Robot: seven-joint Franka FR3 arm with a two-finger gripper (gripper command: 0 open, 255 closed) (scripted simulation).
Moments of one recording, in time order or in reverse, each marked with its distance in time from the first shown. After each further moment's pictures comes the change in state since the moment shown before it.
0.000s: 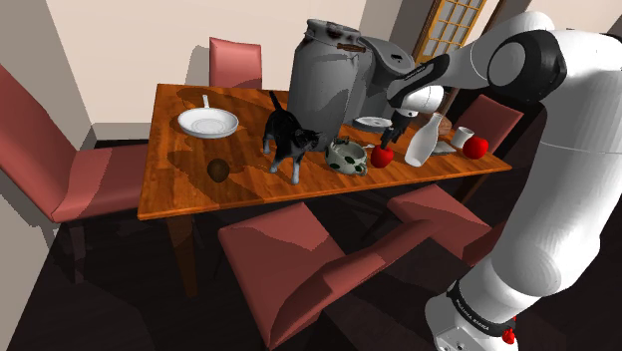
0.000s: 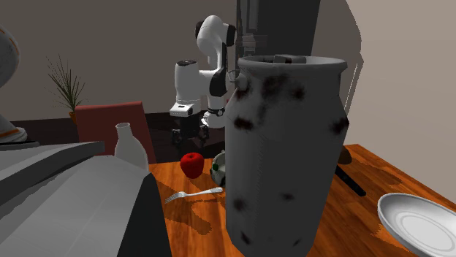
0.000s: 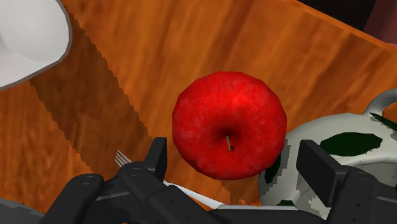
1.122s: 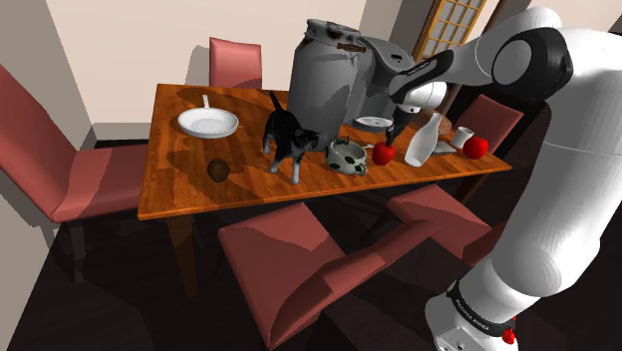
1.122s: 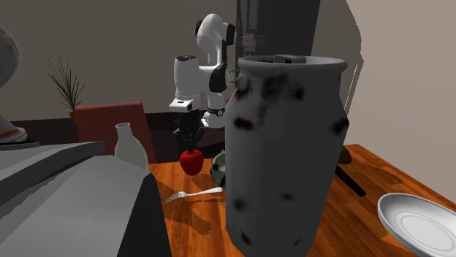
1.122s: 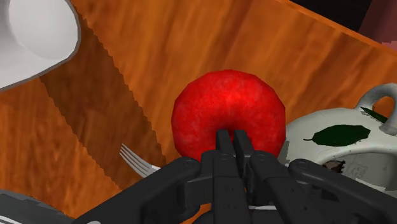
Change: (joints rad) arm 0.005 -0.023 -0.008 0.011 -0.015 -0.032 0.009
